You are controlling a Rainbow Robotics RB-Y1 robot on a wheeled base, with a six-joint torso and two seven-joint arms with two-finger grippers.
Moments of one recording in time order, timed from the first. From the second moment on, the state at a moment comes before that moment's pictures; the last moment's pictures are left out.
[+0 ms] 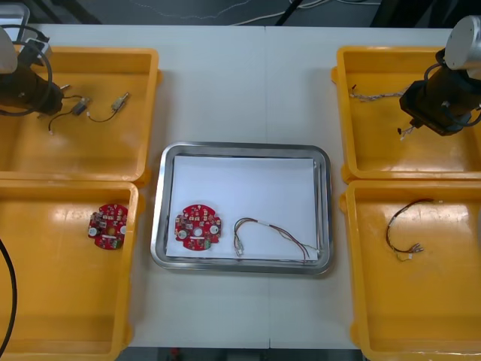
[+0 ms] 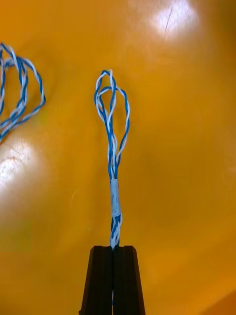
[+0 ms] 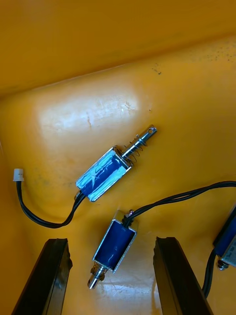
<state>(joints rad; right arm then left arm) -0.92 -0.50 -0.17 -1.00 -0.27 1.49 0.92 -1.00 0.67 0.01 -0.66 0.47 1.04 -1.94</state>
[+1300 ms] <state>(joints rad) -0.93 -0.49 -0.17 -1.00 -0.31 1.53 1.10 -1.00 0.65 0.07 -0.66 0.46 1.03 -1.94</state>
